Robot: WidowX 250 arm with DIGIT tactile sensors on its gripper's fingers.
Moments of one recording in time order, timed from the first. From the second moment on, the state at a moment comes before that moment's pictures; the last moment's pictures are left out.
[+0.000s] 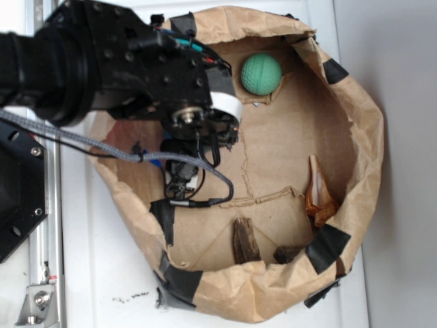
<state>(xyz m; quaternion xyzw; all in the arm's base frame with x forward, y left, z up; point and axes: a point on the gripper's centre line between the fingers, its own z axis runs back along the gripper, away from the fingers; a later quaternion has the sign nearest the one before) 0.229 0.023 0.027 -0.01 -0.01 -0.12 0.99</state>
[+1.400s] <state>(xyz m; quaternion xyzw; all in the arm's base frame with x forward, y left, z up) 0.227 0.021 0.084 -0.05 -0.05 -0.08 0.99</state>
